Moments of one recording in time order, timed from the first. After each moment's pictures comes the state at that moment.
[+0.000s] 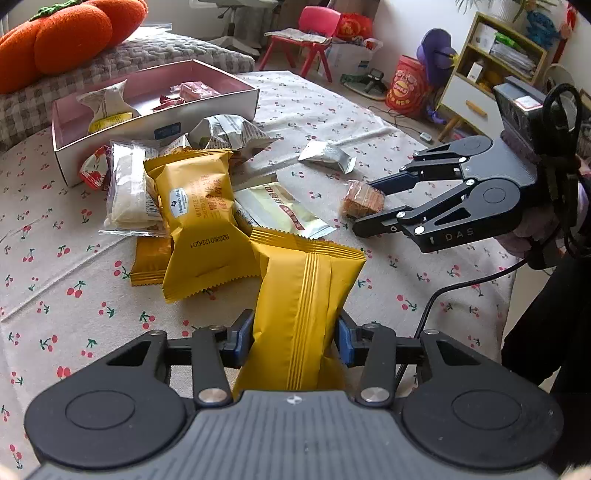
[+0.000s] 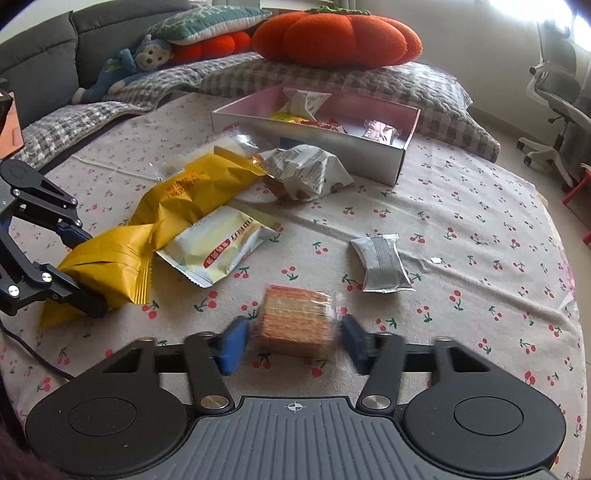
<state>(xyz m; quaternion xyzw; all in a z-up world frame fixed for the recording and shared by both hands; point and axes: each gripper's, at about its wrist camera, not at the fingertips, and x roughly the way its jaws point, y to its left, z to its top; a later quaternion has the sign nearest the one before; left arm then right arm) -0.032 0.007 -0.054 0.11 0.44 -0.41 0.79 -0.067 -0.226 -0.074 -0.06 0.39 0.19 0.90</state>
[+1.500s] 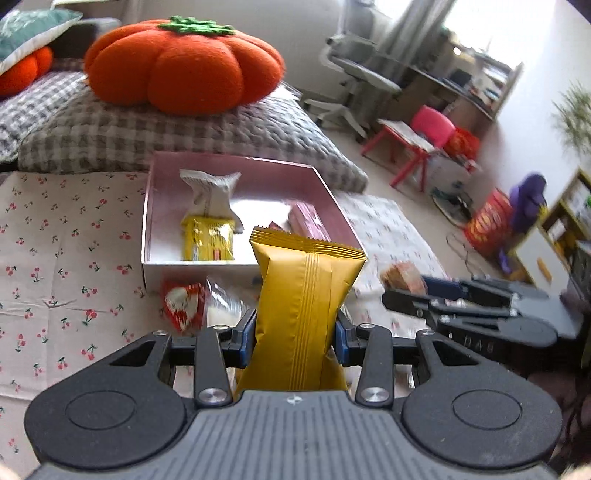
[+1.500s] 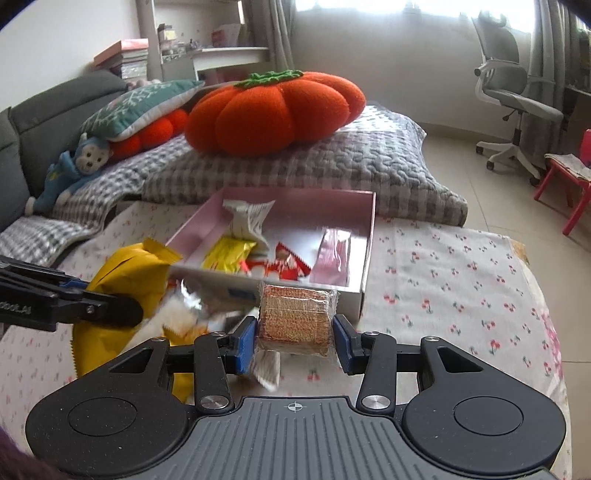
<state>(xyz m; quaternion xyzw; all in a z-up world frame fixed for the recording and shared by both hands) 0.075 0.003 0.008 -0.07 0.41 -0.26 0.87 0.037 -0.227 -0.001 0.04 0.33 0.11 0.93</state>
